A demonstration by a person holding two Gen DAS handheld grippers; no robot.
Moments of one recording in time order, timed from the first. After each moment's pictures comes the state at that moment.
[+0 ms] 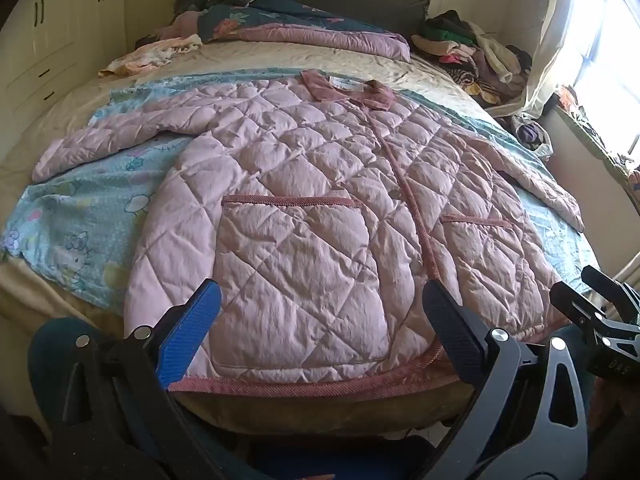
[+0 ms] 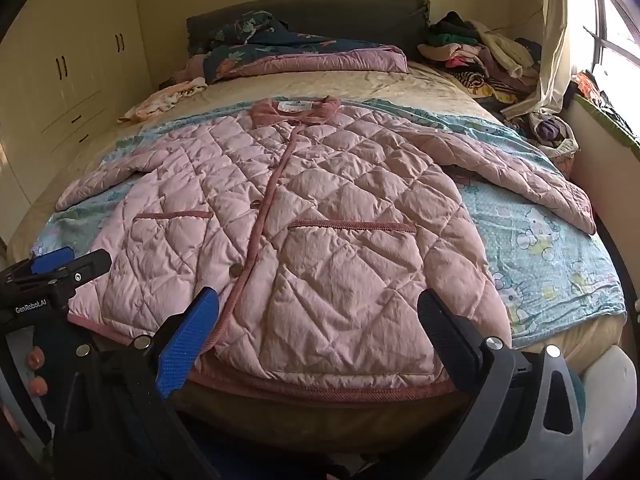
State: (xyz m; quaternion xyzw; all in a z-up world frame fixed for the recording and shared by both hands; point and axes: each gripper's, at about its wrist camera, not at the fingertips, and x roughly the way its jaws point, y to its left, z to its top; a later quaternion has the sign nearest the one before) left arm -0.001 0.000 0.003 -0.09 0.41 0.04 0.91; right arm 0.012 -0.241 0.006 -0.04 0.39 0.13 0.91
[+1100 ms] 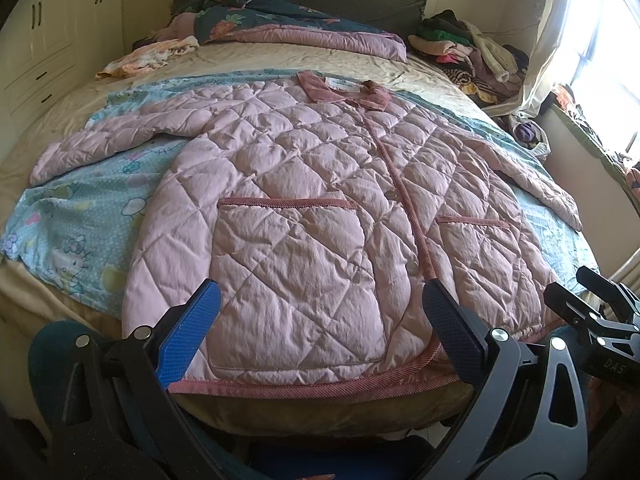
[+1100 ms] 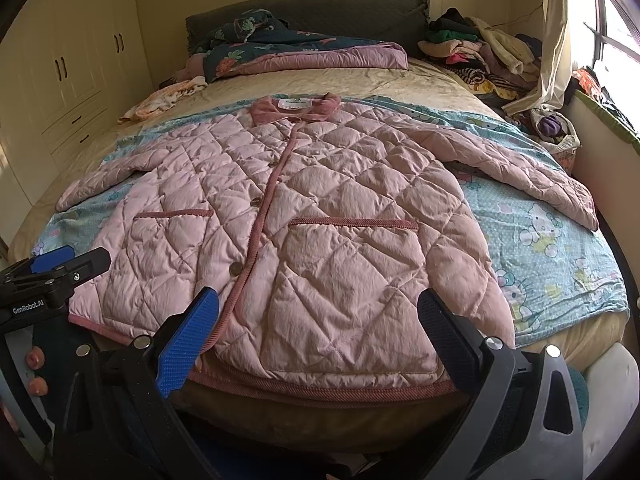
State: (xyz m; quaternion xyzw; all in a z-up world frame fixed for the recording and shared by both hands) left arm 0.000 -0.004 0.009 -0.09 0.41 0.03 0.91; right arm 0.012 -0.240 0.004 -0.03 0.39 0.13 0.91
